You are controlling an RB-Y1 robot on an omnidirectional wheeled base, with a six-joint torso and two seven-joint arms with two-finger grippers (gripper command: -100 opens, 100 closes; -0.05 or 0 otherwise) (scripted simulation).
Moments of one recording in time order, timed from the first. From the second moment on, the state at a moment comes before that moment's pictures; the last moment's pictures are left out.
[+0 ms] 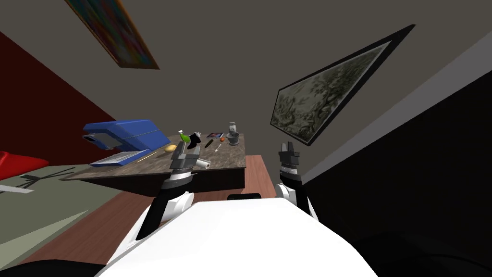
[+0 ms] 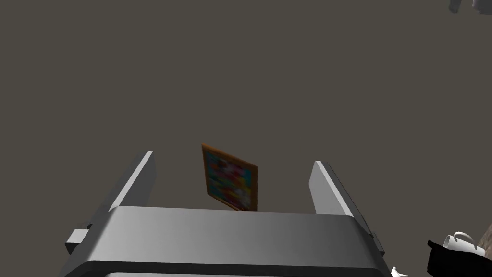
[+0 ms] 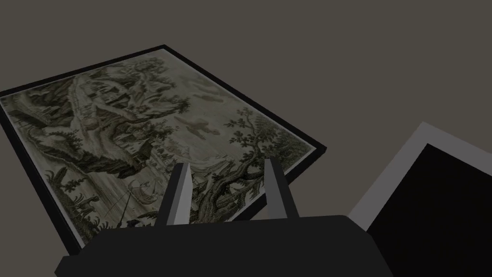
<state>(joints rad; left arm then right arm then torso) 0.58 0.19 0.11 -2.37 0.10 -0.42 0.12 0.54 0.04 0.04 -2.34 -0.08 -0.46 0.02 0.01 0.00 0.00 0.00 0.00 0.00</state>
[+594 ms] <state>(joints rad) 0.66 0.27 0.17 -2.38 0.18 -0.25 0.12 0.54 0.04 0.04 -2.34 -0.08 -0.46 0.02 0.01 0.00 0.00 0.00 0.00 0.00</state>
